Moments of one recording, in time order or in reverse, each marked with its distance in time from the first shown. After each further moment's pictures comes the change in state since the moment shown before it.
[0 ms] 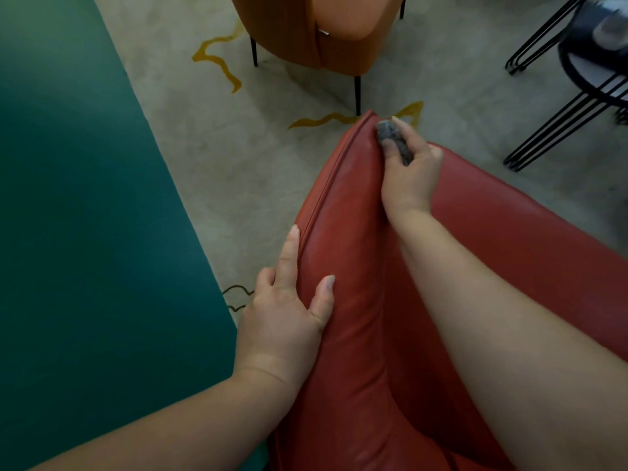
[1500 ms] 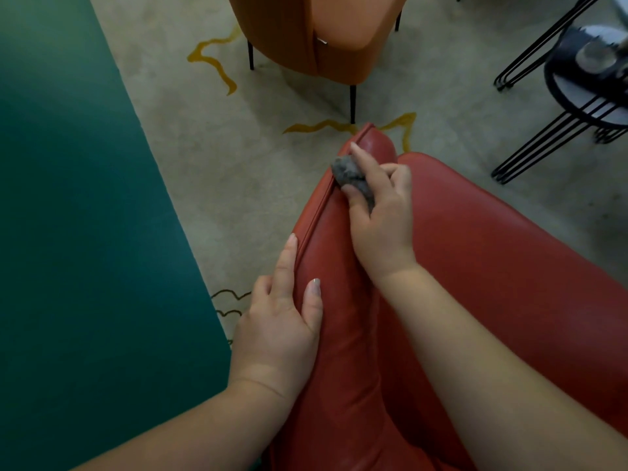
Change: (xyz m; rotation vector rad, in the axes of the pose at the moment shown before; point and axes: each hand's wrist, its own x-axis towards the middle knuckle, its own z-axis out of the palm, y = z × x) left_hand 0.000 0.000 -0.001 -0.030 0.000 0.007; right_hand -0.056 -0.015 -0.010 -0.177 -0.192 -0.428
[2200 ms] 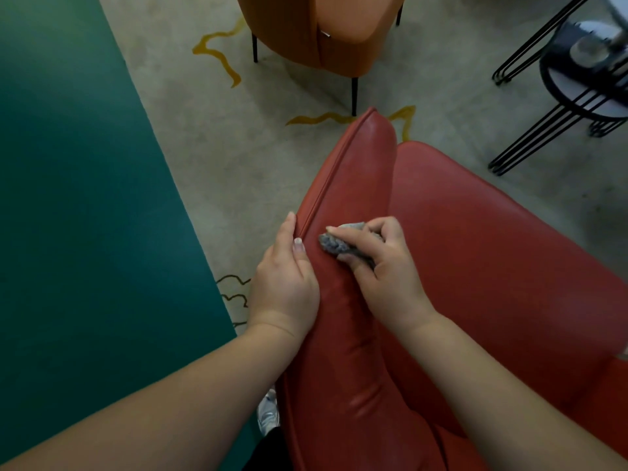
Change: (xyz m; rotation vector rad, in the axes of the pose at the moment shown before) left_hand 0.001 -0.003 0.002 -0.176 0.141 -0.009; right_hand -0.092 -0.026 -0.045 0.028 -0.292 0.022
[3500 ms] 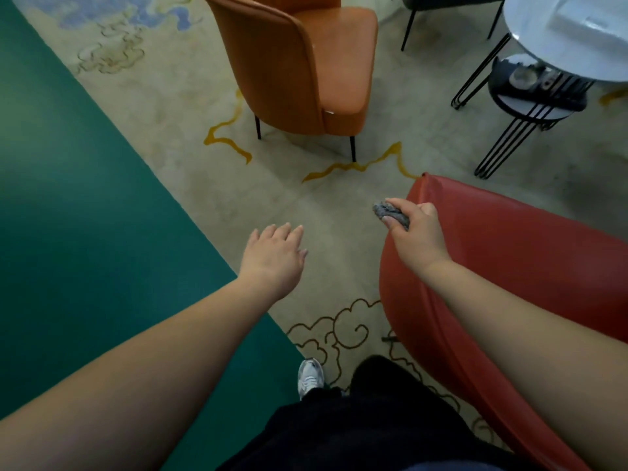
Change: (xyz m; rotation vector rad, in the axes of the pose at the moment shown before) left_hand 0.178 -0.056 -0.244 0.883 -0.382 0.589; right_hand 0.118 -0.158 0.066 -0.099 0.271 0.488
